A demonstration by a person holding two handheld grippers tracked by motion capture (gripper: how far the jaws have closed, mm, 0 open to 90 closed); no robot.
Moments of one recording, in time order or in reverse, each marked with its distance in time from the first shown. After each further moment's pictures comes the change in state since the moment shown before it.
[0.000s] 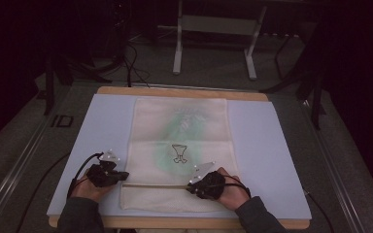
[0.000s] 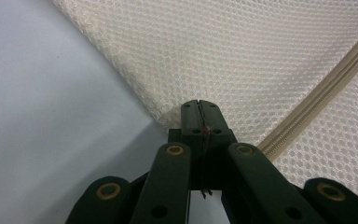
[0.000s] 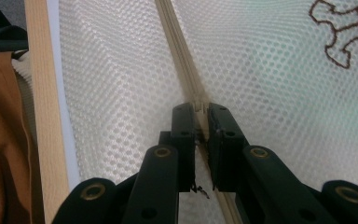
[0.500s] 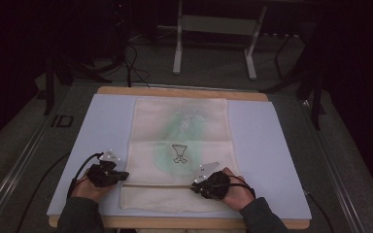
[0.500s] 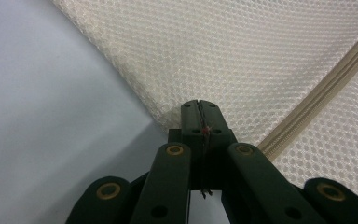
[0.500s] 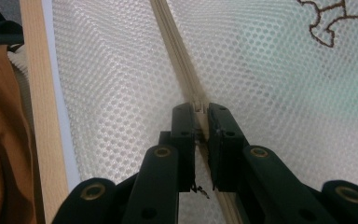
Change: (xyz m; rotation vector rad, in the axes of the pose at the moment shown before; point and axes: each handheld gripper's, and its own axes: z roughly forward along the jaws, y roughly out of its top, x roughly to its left) left arm 0.000 0.000 0.000 0.002 0.001 0.002; right arm -0.004 -0.010 -0.008 0.001 -0.012 0.019
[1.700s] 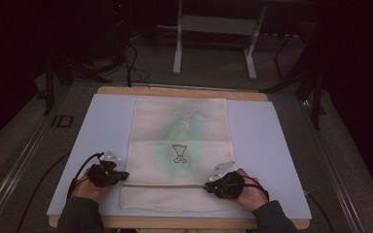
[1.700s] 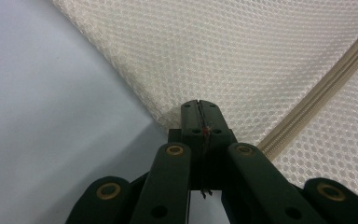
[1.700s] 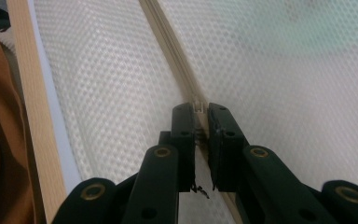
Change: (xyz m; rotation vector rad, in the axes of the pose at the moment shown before) left arm -0.001 0.001 0.000 0.003 0.004 0.005; right arm -0.013 -0.032 -0.021 0.010 -0.017 0.068
